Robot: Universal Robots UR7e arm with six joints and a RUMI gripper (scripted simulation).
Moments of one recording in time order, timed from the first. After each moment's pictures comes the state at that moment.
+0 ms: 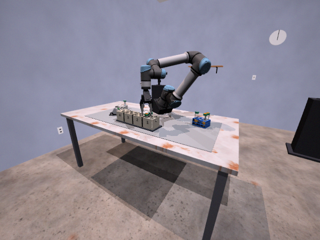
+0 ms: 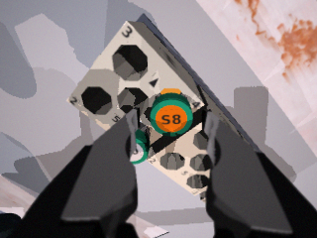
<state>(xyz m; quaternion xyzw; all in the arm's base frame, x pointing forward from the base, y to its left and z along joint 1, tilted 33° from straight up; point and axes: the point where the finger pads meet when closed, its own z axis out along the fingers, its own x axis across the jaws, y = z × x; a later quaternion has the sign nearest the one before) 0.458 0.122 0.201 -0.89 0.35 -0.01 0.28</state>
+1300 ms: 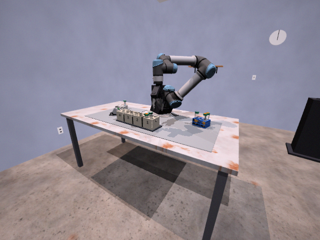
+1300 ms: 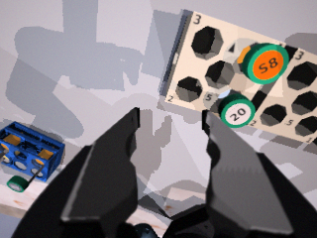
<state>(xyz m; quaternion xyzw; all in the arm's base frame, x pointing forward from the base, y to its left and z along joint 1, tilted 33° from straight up) 0.389 0.164 0.255 -0.77 0.56 0.07 0.28</state>
